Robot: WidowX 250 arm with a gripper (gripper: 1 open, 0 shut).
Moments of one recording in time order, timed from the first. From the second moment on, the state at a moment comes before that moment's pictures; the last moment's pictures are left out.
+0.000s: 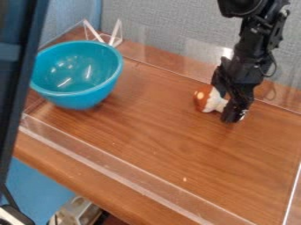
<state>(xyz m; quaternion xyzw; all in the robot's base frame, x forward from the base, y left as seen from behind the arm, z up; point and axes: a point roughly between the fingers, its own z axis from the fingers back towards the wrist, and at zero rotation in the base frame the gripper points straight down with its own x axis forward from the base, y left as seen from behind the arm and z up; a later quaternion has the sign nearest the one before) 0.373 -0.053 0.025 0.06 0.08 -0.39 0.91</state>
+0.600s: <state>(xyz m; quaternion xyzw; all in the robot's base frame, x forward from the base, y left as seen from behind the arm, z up) 0.384 -0.048 0.024 0.05 0.07 -0.41 0.91</state>
